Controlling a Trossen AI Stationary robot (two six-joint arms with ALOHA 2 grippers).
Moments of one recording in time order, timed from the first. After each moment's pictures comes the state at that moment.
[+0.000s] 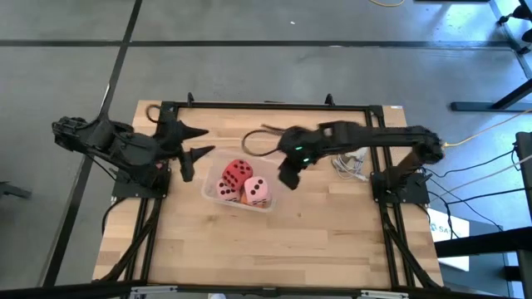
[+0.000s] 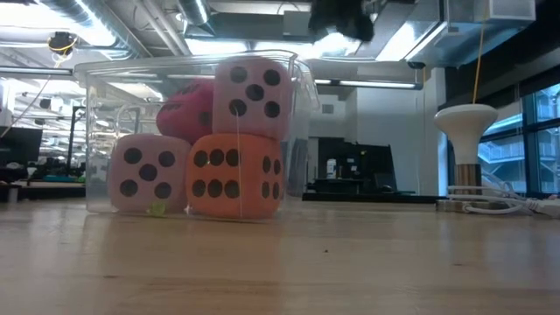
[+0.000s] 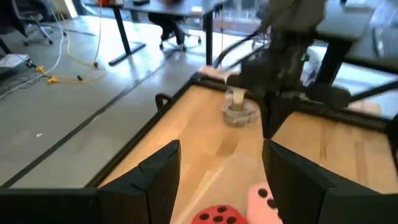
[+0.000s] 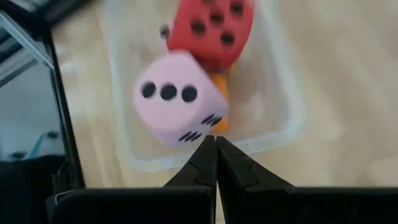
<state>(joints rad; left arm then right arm) -0.33 1.00 1.48 -0.92 -0.74 -0.38 0.04 1.68 1.66 -0.94 -0.07 0.52</state>
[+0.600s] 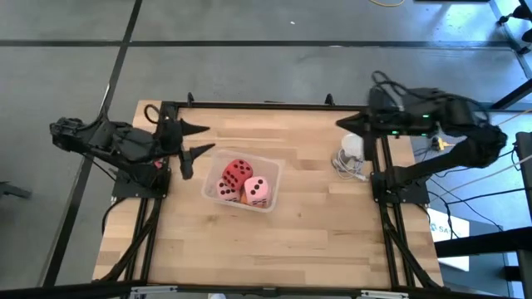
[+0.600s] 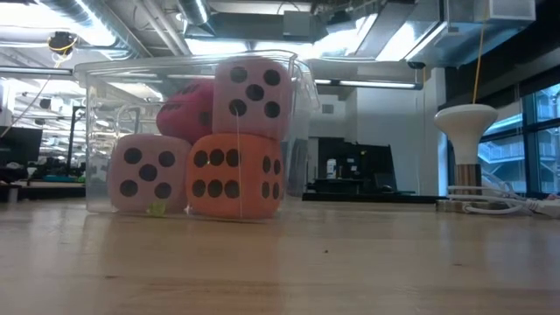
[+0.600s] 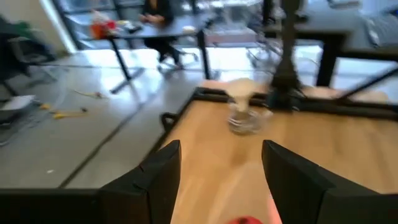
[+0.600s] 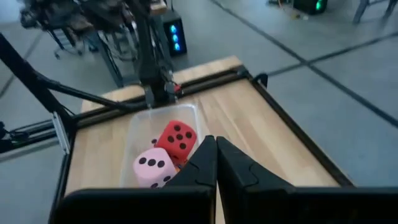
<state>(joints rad) -0.30 0.93 1.39 -0.78 -0.70 -0.15 0.05 1.10 1.65 -0.97 0.22 0.27</state>
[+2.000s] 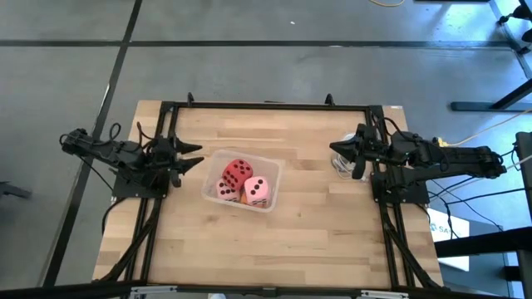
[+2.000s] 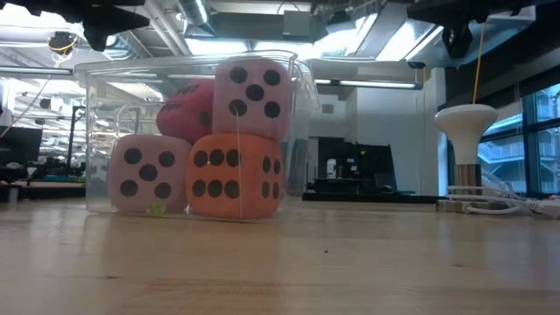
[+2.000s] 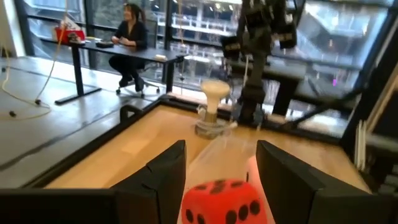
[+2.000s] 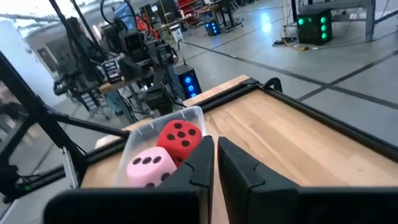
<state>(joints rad) -0.28 0.31 0.45 -0.19 -0.61 -0.17 0.05 0.56 0.60 -0.15 0.25 0.38</state>
